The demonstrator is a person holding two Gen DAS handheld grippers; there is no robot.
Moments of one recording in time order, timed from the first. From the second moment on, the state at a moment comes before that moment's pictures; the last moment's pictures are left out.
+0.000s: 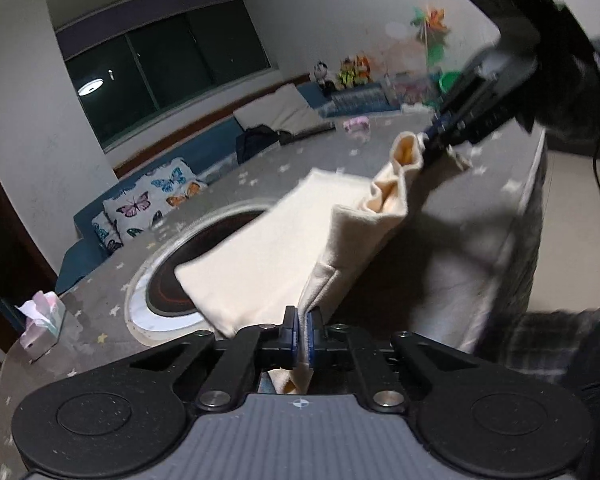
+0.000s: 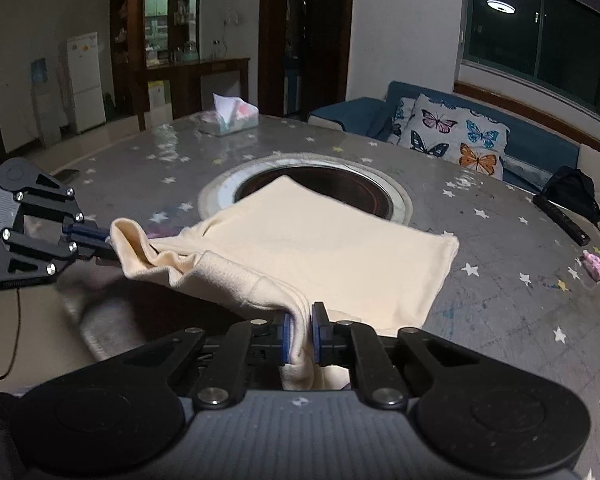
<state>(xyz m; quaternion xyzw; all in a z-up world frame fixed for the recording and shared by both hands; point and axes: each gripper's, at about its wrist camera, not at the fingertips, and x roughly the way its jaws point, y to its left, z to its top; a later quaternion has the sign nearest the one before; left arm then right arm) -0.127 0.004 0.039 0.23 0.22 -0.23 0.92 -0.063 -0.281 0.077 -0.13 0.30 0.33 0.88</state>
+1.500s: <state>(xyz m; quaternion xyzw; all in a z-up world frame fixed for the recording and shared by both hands) 0.057 0.025 0.011 0.12 0.31 -0.08 0.94 0.079 -0.270 0.030 -0.08 0.32 0.21 0.92</state>
